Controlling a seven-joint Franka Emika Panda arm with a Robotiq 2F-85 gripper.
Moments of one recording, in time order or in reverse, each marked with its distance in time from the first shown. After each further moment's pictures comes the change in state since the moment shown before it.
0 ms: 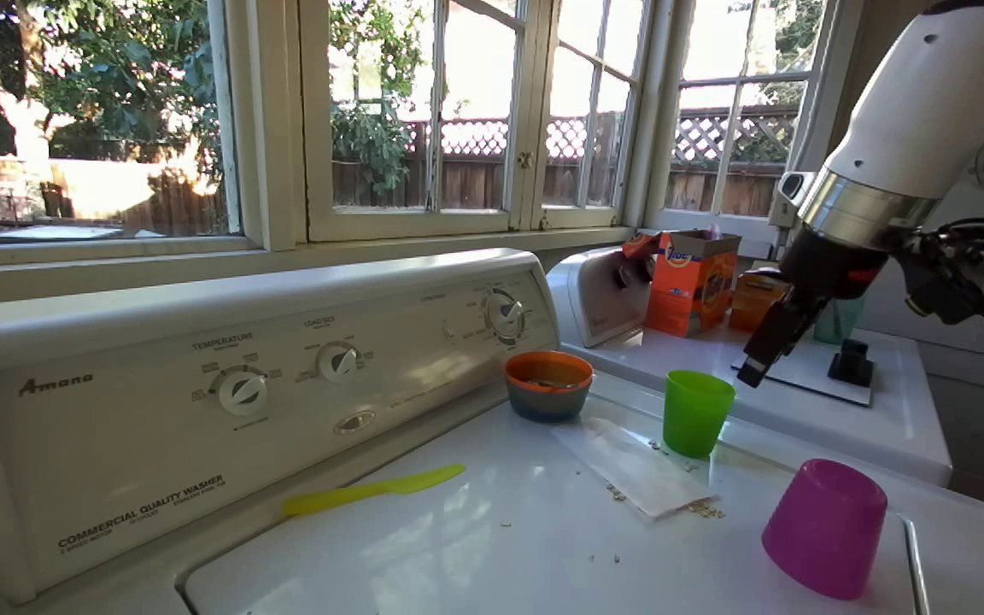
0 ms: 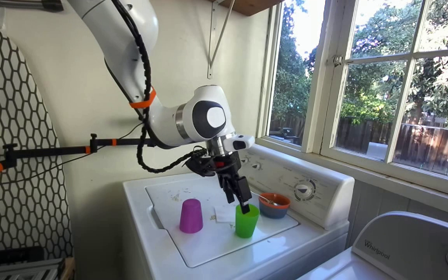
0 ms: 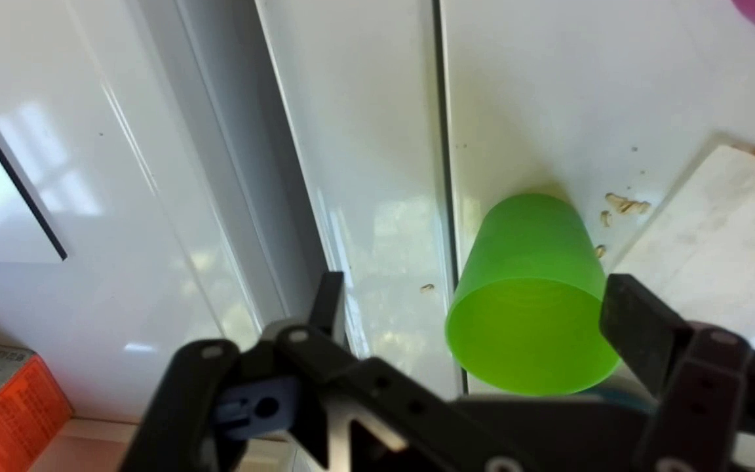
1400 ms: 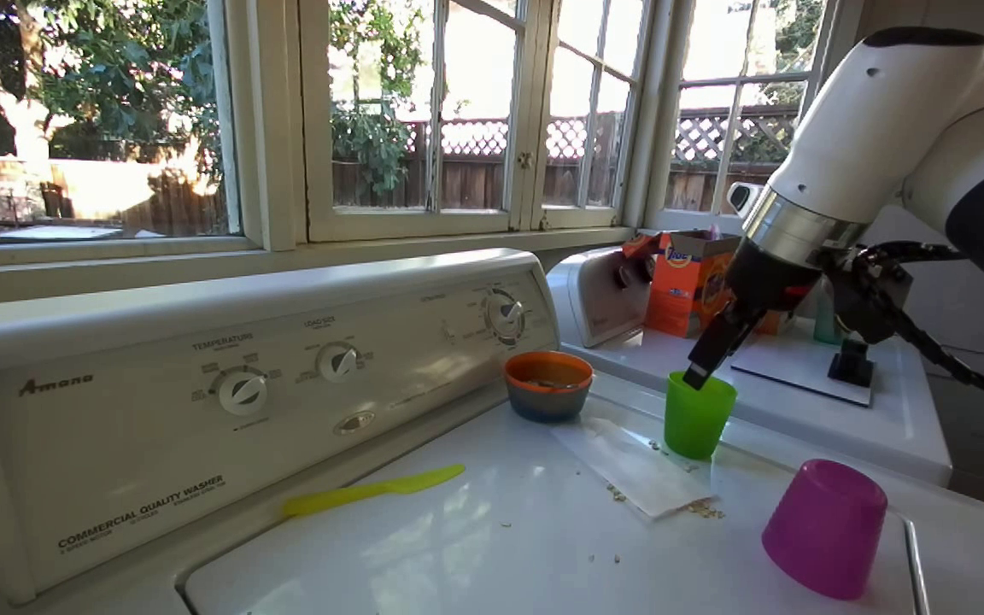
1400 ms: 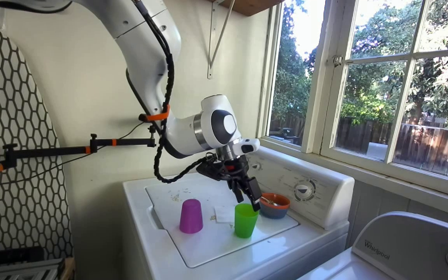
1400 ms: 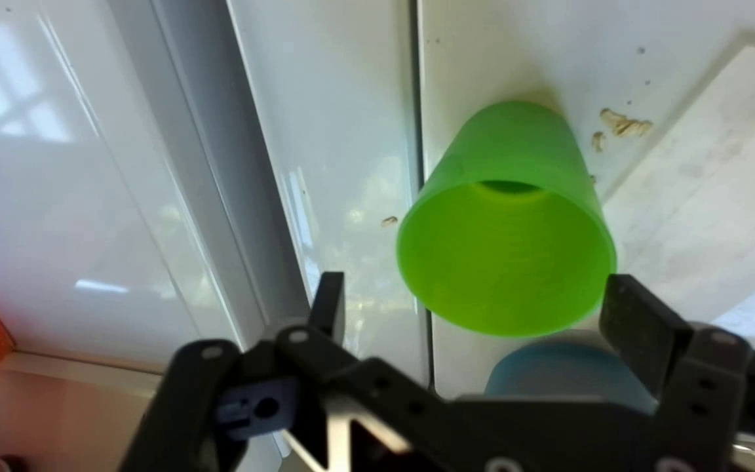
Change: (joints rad) arm 0.017 0.149 -0.002 0.141 -0.171 0.037 0.091
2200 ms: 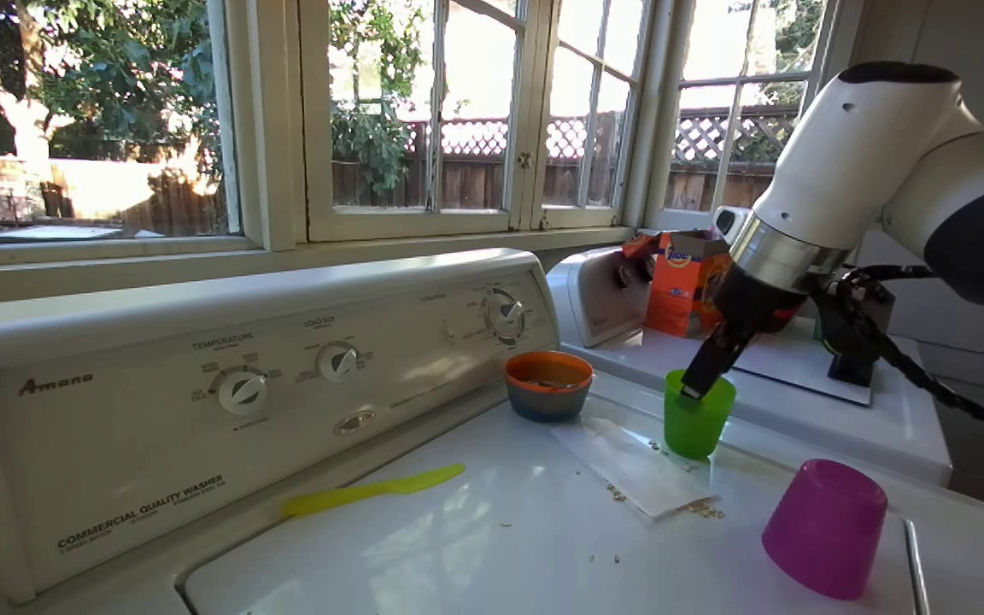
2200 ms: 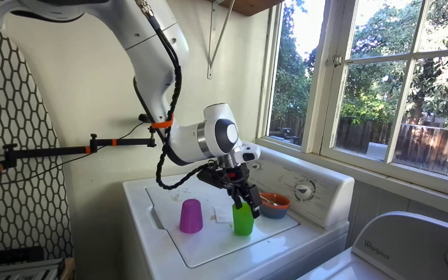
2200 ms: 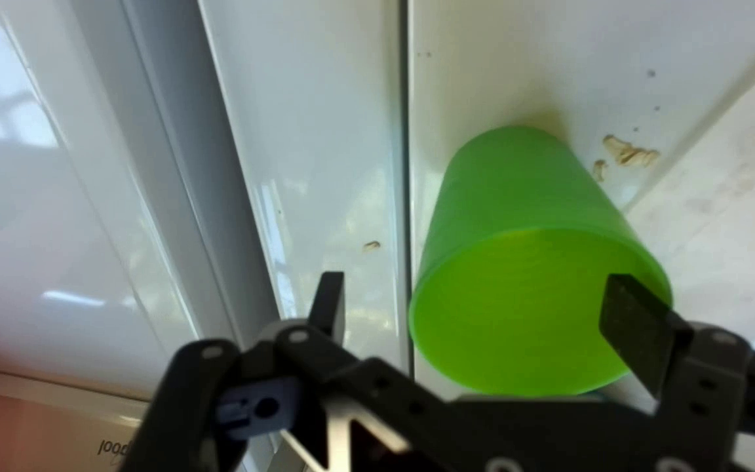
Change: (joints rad) arm -0.001 0.066 0.001 0.027 -0.018 0.014 -0.014
